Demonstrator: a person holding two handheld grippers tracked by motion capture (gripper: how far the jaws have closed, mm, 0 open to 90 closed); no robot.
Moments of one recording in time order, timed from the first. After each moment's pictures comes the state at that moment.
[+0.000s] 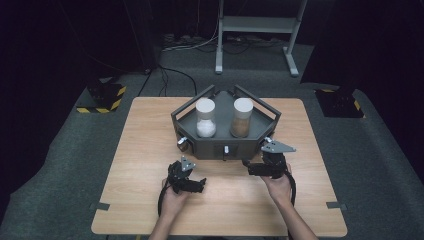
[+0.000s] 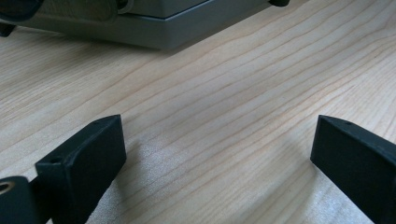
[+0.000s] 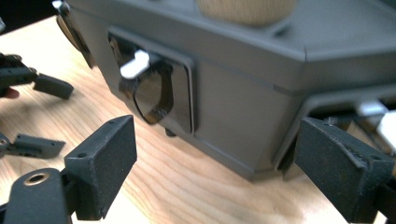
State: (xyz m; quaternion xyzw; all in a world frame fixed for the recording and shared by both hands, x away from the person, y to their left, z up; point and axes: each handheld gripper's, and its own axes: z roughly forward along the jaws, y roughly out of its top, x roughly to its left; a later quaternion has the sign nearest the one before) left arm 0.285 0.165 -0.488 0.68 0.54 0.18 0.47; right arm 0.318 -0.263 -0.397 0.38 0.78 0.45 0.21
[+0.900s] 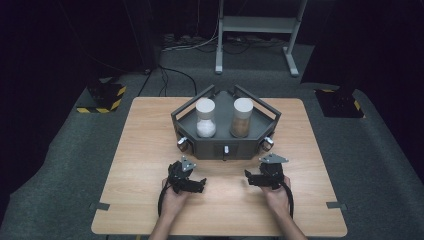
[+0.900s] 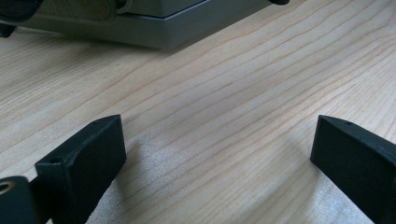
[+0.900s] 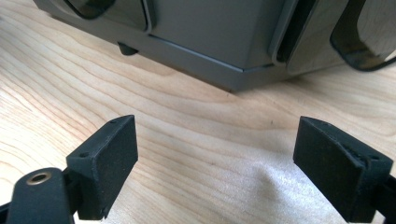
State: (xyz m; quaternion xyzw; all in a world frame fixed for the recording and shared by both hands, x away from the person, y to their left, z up) left arm 0.285 0.163 -0.489 0.67 0.54 0.19 0.47; right arm 0.318 -0.245 -0.436 0.44 0.79 0.37 0.21
